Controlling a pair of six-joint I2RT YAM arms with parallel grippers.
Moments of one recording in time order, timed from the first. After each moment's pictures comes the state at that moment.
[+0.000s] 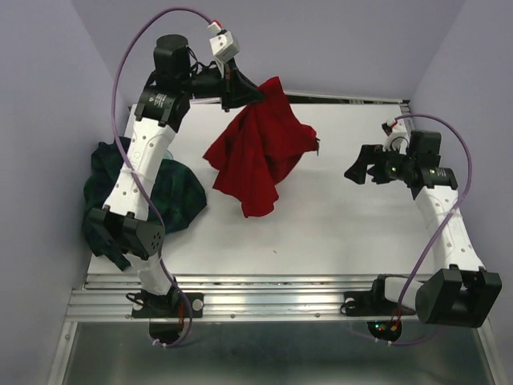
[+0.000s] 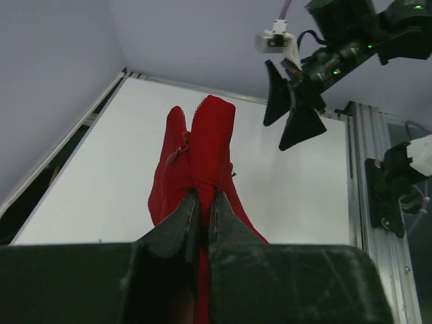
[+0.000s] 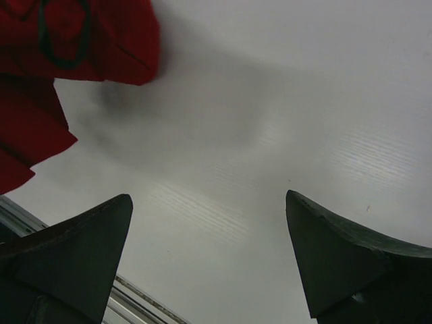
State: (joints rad) left arm -0.31 1.72 2.11 -0.53 1.03 0.08; right arm -0.11 1.18 1.10 -0.63 -0.59 -0.01
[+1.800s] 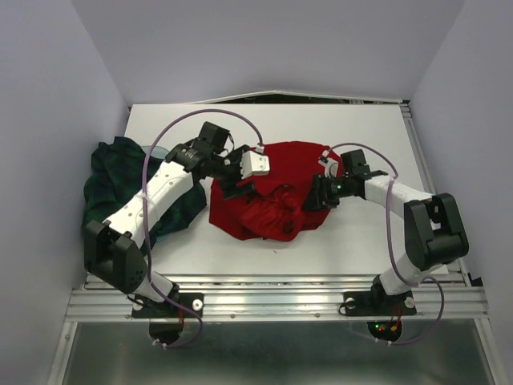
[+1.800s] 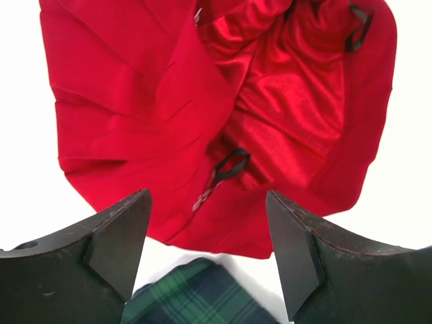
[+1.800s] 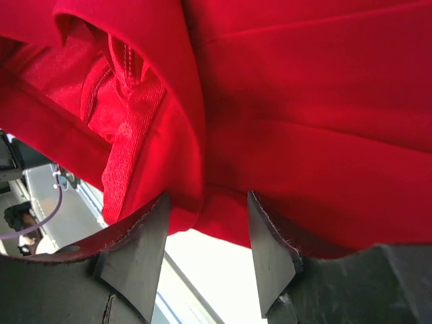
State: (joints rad) left arm -0.49 1.46 1.34 -0.81 0.51 0.90; right arm 0.22 1.60 0.91 -0.34 -0.76 0.22
